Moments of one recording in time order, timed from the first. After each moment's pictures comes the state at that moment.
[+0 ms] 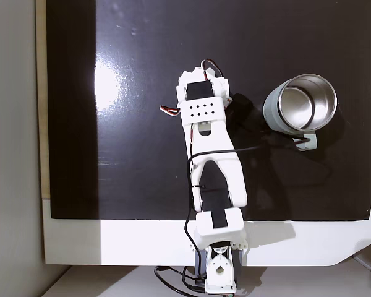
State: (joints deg) arm -8.2 63.2 81.6 62.4 43.9
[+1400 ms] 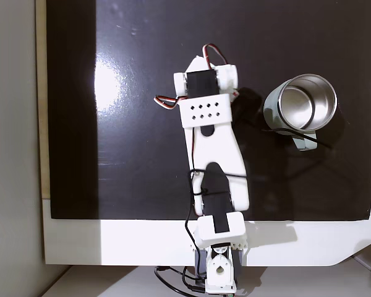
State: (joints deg) arm -7.1 67.9 56.3 91.2 42.5
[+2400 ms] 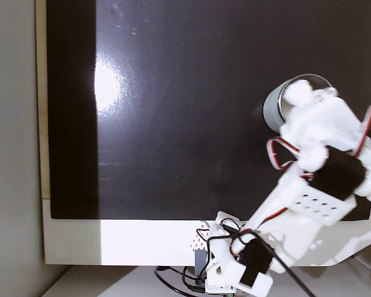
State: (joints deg) arm 25.3 89.1 53.9 96.7 24.6
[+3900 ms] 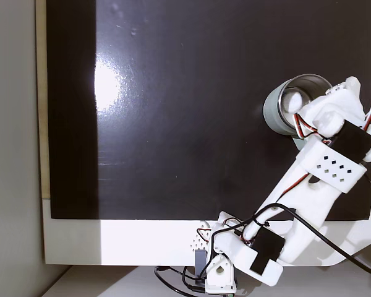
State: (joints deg) arm 29.6 81.7 64.6 86.4 24.0
